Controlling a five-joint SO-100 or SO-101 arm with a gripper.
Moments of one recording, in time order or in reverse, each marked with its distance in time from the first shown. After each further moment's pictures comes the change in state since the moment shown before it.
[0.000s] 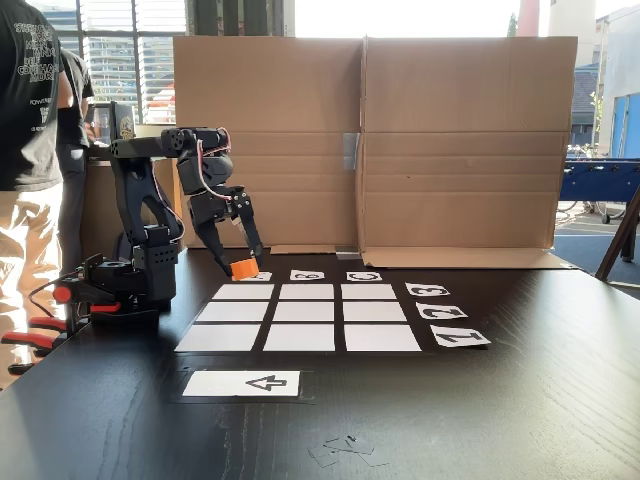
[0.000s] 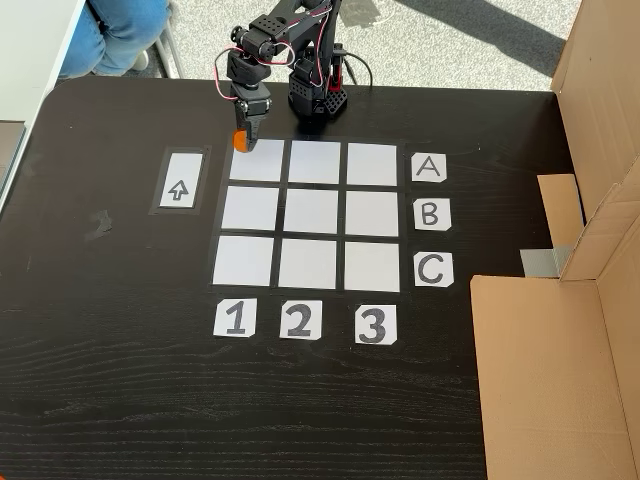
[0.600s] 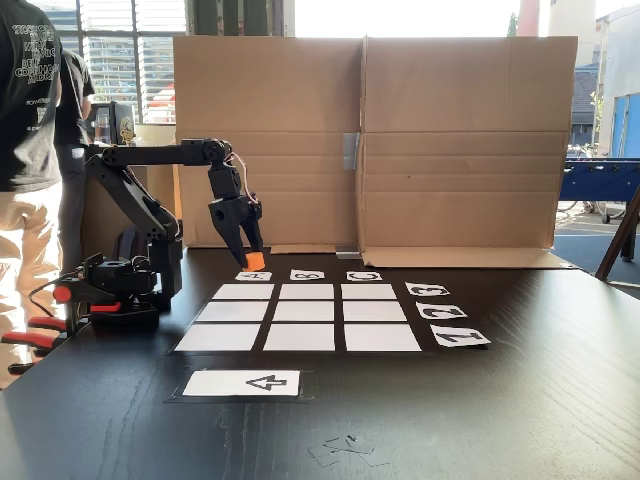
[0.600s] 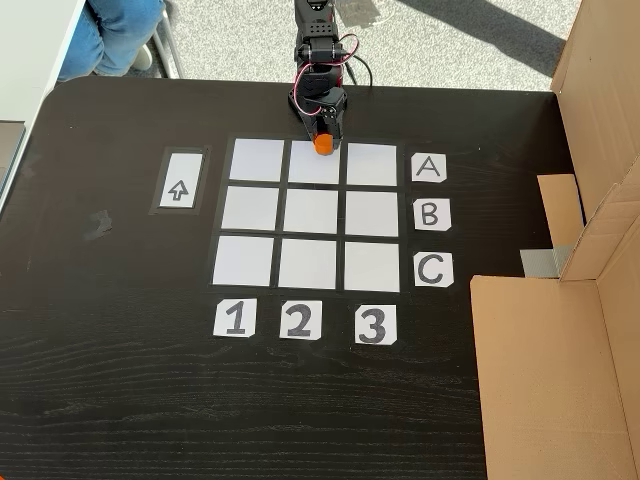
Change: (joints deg) arm -36.1 17.4 19.4 3.0 0.4
